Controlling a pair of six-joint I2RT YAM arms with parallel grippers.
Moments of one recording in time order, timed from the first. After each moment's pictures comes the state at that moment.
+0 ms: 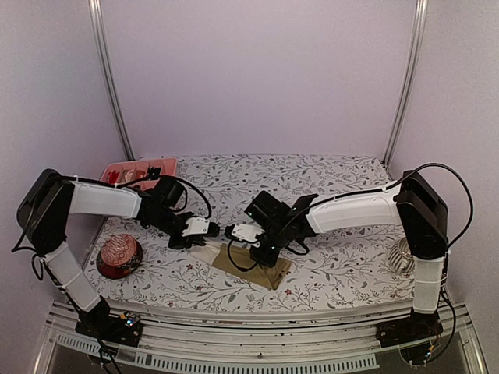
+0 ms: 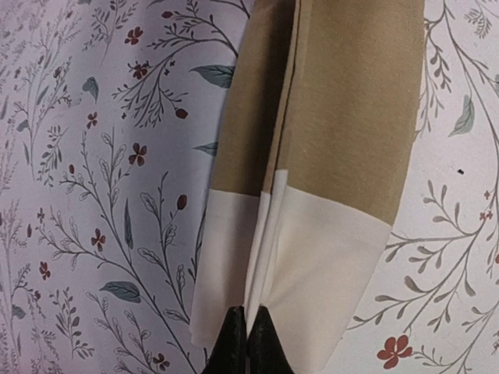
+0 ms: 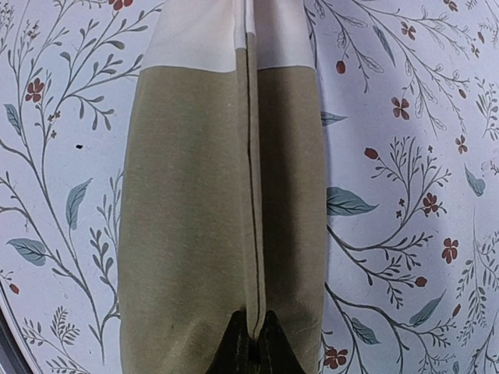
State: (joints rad) left arm -0.50 1.69 0.90 -0.33 0.39 1.14; right arm 1.02 2.02 1.41 -0.47 -0.03 -0.25
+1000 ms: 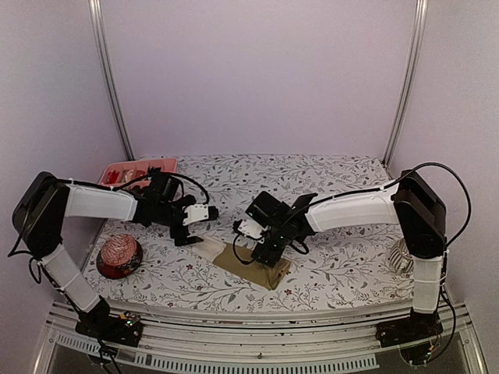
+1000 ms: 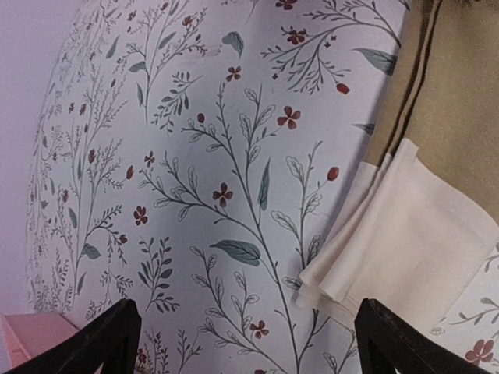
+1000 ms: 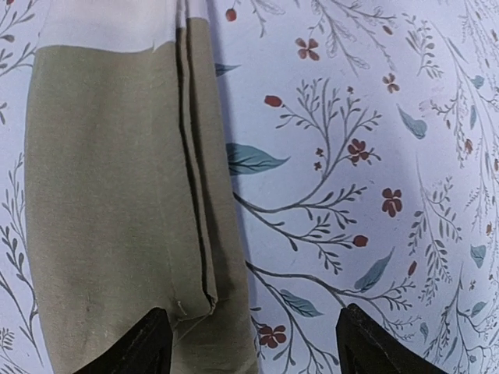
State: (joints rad) left arm -0.49 1.66 0.86 -0.11 0.20 0.99; right arm 1.01 2.04 1.42 -0.50 0.16 -0.19
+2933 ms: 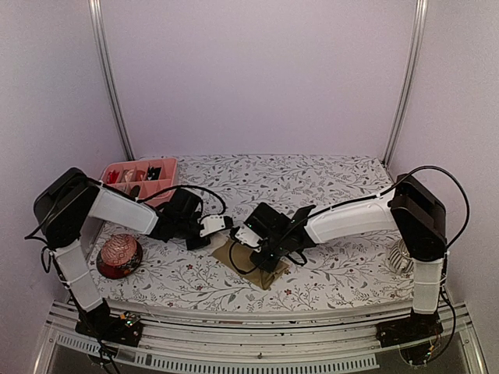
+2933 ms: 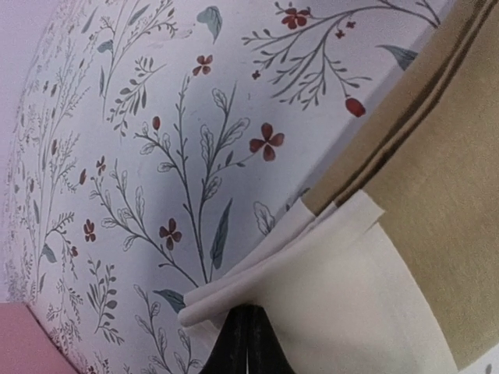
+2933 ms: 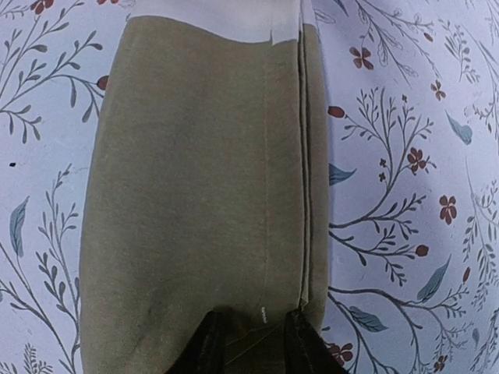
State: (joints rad) left arm -0.63 1.79 0.81 0.10 0.00 0.78; right arm 1.05 2.03 1.33 -0.36 0.12 -0.09
